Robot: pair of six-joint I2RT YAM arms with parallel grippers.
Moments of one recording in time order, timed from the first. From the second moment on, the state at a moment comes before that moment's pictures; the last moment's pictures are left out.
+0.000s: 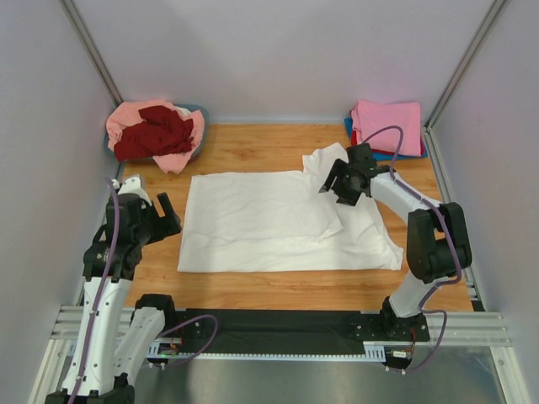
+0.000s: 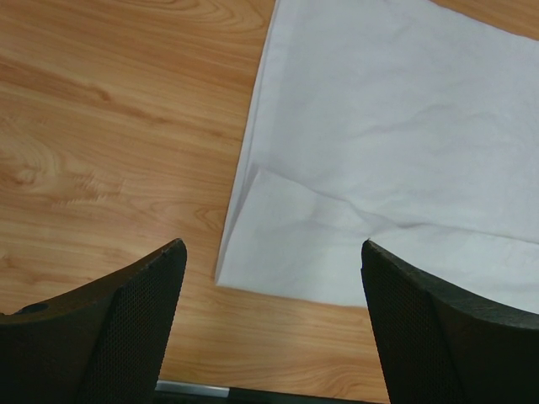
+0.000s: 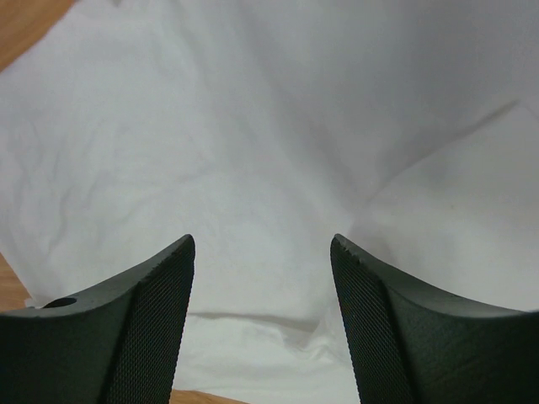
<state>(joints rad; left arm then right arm) -0.04 0.68 0.90 -0.89 -0.05 -0.34 0.24 1.70 1.16 -0.43 -0.12 0.72</state>
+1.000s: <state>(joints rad) -0.03 0.75 0.89 -0.87 -0.02 -0.30 0.16 2.48 2.29 -0.77 0.20 0.35</state>
